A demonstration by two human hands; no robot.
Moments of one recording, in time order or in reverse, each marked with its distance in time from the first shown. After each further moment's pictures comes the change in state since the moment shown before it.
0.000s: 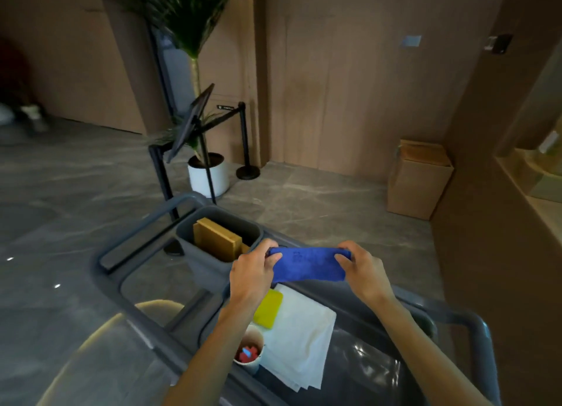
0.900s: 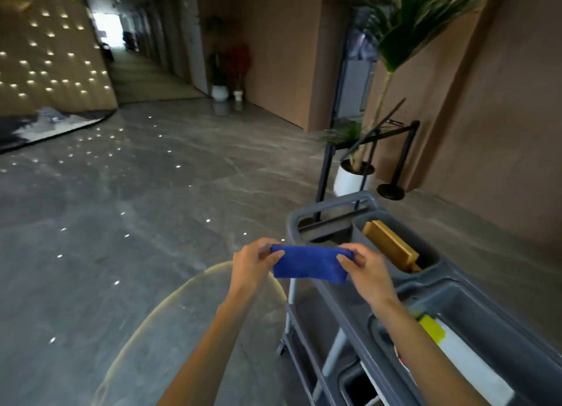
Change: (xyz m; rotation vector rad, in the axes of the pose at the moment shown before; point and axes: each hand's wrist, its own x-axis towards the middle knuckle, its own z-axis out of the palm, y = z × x) left_hand -0.175 -0.224 -0.283 -0.198 0.454 -0.407; right_hand -0.127 -0.273 0.228 0.529 -0.482 -0.373
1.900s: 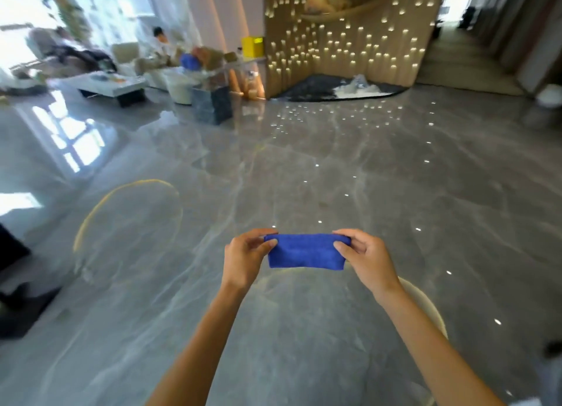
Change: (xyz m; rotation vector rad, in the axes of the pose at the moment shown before) left_hand -0.123 -0.120 -0.236 0.001 0.998 -0.502; right_hand 0.028 -0.108 0.364 0.251 -1.090 -0.286
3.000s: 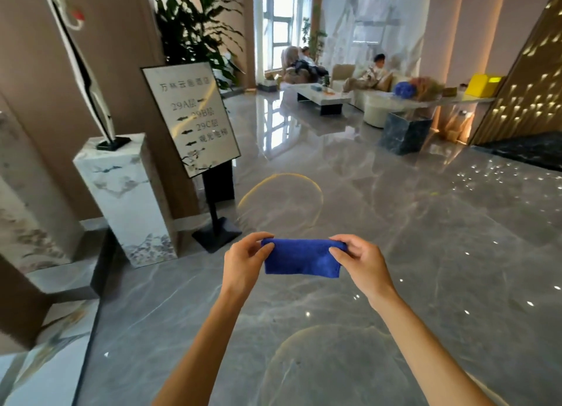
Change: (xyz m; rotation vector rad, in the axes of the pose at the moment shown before) left_hand -0.112 -0.127 -0.421 0.094 0.691 -0.166; right_hand -0.048 -0.104 0.464 0.059 -0.685 -0.179
